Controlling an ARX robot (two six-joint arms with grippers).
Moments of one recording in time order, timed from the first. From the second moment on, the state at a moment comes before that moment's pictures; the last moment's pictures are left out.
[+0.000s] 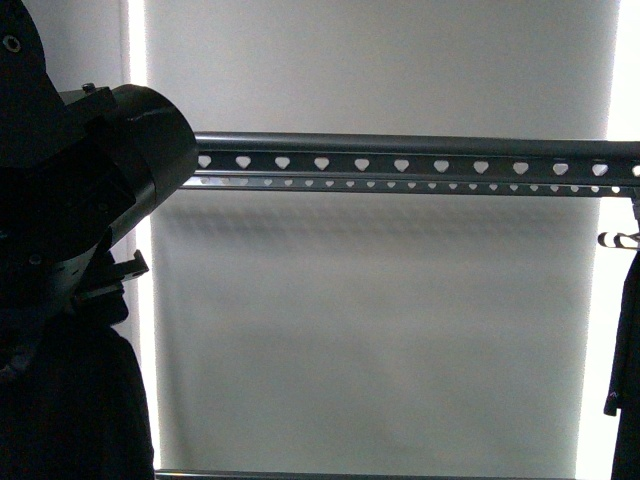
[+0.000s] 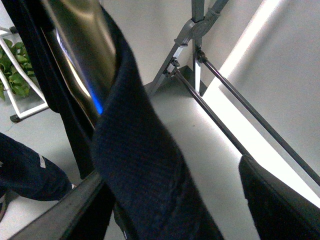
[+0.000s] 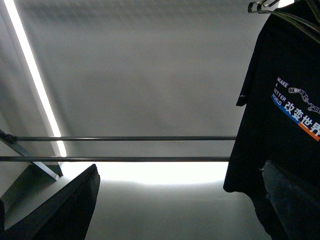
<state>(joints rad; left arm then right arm) -0.31 1.68 1.35 -0.60 -0.90 -1.02 0.00 0.00 0.01 0.00 0.00 0.00</state>
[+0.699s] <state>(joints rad) -0.33 1.43 1.06 0.06 -0.51 -0.52 0.00 0.00 0.01 0.00 0.00 0.00</state>
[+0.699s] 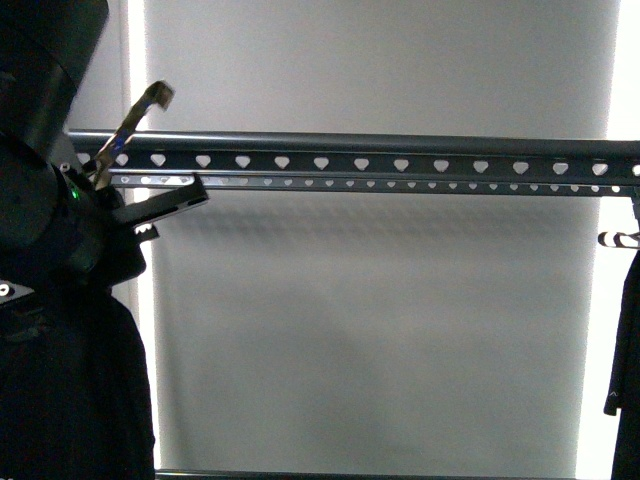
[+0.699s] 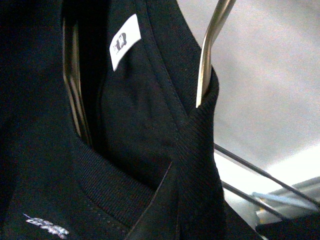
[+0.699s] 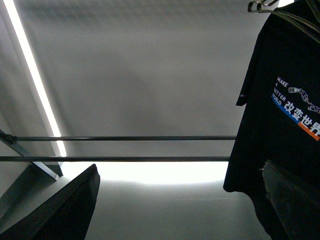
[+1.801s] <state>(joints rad) 0.01 1.53 1.53 -0.94 1.25 0.96 0.00 0.00 0.01 0.00 0.00 0.00</state>
